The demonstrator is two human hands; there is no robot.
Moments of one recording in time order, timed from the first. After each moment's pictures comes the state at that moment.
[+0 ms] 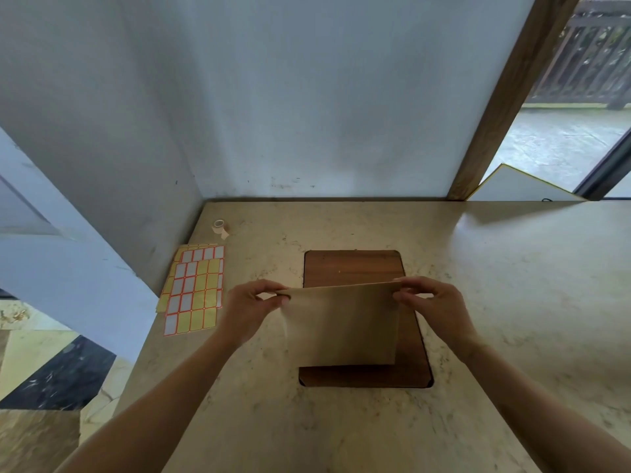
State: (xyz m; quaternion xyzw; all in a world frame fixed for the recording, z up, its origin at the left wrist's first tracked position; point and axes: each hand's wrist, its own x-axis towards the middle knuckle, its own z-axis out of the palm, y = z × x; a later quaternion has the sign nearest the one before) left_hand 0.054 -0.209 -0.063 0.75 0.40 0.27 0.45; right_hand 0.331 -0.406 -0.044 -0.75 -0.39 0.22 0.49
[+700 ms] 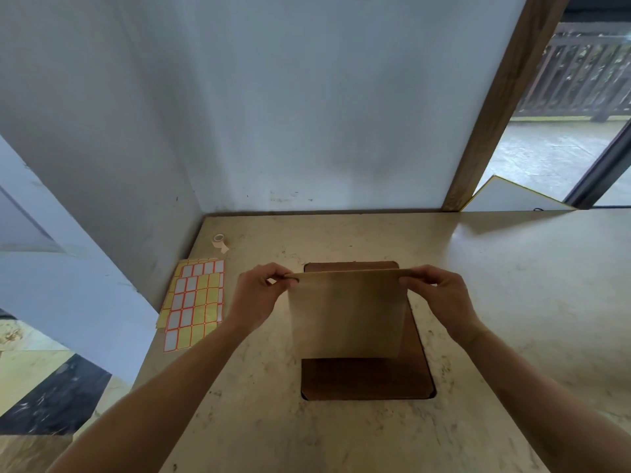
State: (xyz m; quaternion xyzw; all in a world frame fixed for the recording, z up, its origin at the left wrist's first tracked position) left_hand 0.081 -0.195 -0.027 0.79 0.36 0.31 0.38; right_hand 0.345 -0.388 -0.026 -0.71 -0.37 0.21 0.56
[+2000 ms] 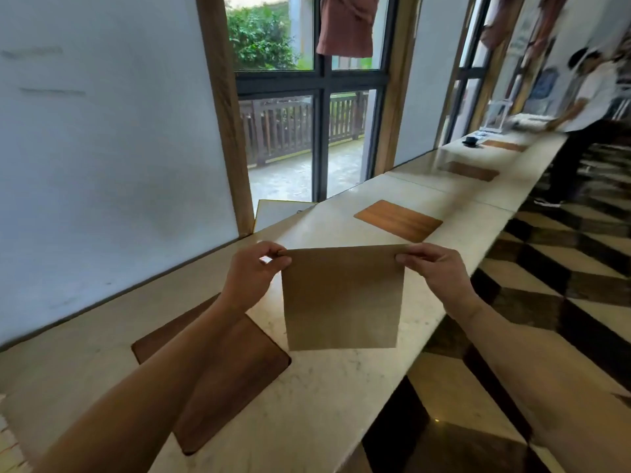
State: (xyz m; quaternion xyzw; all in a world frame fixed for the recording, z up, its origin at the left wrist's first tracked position) left_hand 0.224 -0.386 0.081 0.87 -0.05 0.26 0.42; right_hand 0.275 -0.708 0.088 -0.76 -0.12 -0.09 0.64
